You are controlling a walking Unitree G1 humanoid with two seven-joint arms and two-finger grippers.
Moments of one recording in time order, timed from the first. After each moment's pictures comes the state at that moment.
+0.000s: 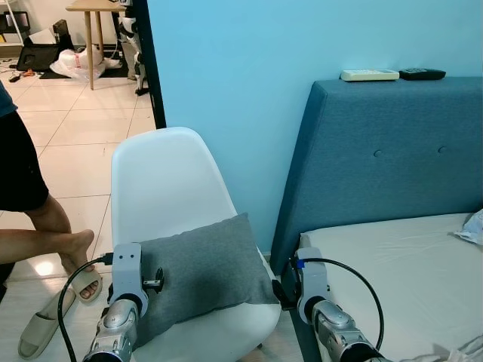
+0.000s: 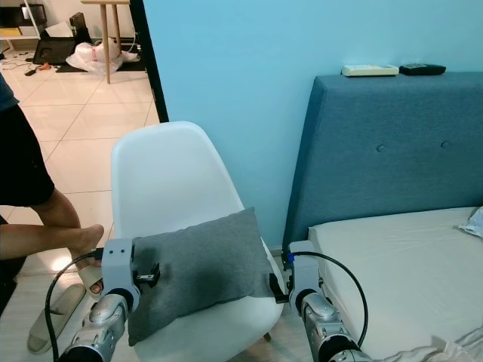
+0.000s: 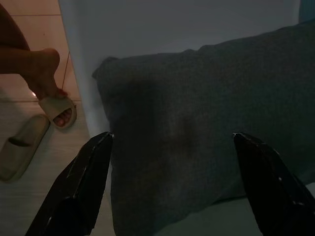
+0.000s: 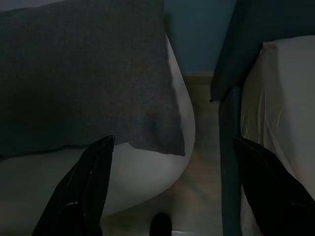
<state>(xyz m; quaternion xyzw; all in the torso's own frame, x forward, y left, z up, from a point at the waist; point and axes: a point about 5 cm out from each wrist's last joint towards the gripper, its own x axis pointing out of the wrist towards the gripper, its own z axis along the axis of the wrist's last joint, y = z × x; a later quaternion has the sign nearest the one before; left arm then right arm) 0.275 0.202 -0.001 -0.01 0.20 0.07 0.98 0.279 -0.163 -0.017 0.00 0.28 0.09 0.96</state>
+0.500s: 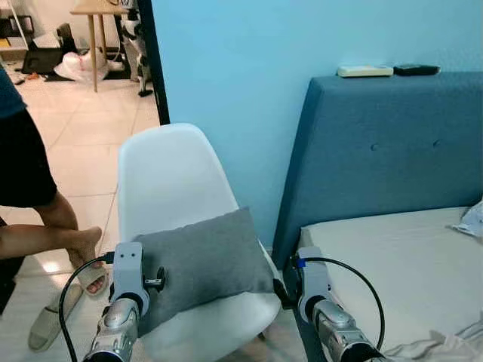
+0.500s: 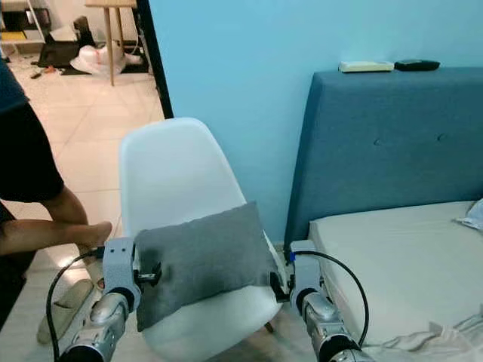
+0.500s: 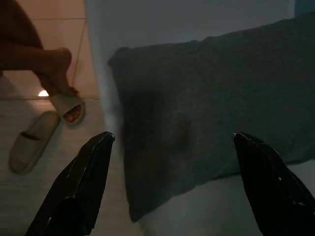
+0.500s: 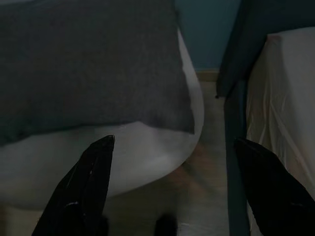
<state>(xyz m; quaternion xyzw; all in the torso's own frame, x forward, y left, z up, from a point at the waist) 0.277 0.201 0.001 -0.01 0.19 0.07 0.98 0.277 -0.164 -0.018 0.00 0.28 0.09 0.96</state>
